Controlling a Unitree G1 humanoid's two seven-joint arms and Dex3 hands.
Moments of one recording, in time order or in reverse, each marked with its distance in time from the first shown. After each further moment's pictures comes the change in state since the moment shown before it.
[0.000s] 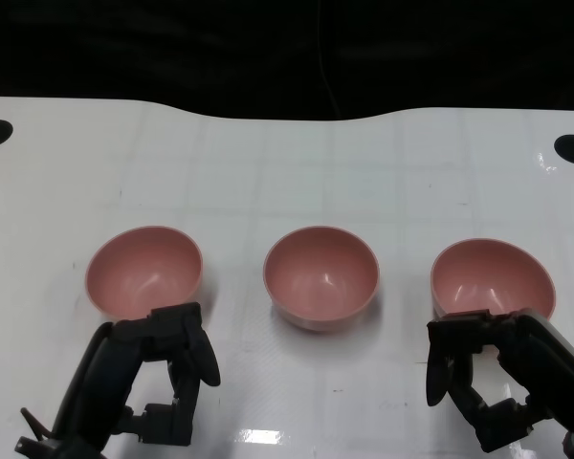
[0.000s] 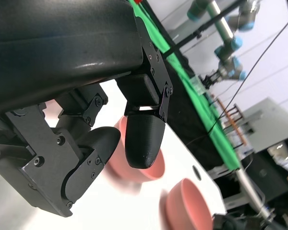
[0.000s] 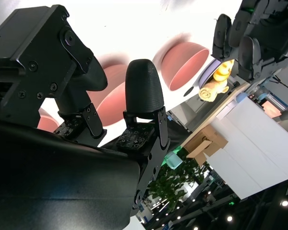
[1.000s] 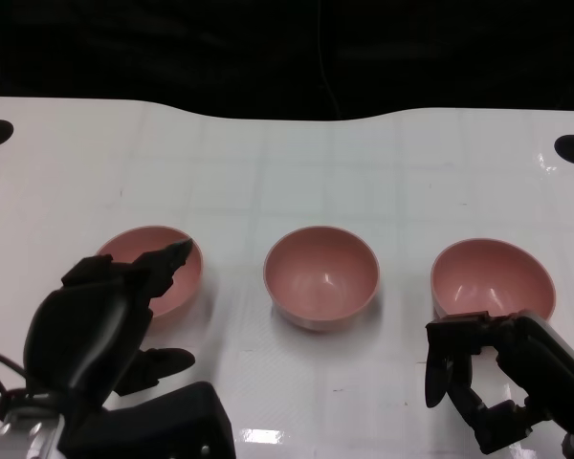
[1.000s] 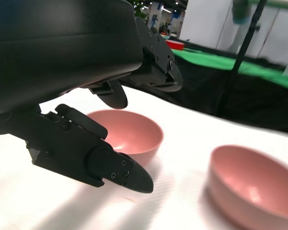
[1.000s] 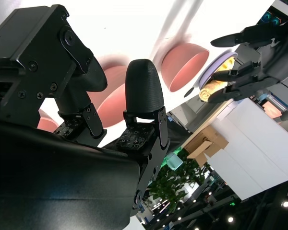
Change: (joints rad) left arm 0.001 0.094 -0.078 -0.449 0.774 0.743 0.110; right arm 0.004 0.002 0.002 -0.005 -0.003 0.007 -0.001
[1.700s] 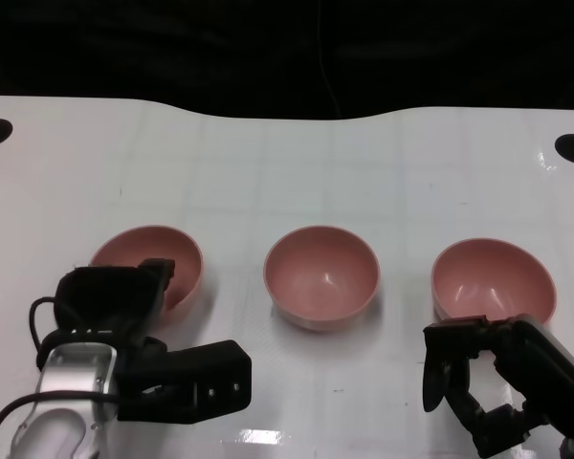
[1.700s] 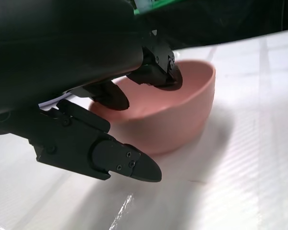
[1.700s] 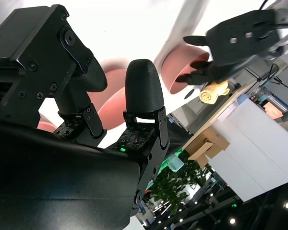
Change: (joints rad) left arm -0.354 0.046 -0.259 0.527 0.159 0.240 -0.033; right arm 0.014 0.005 0.003 -0.019 -0.003 0.009 0.000
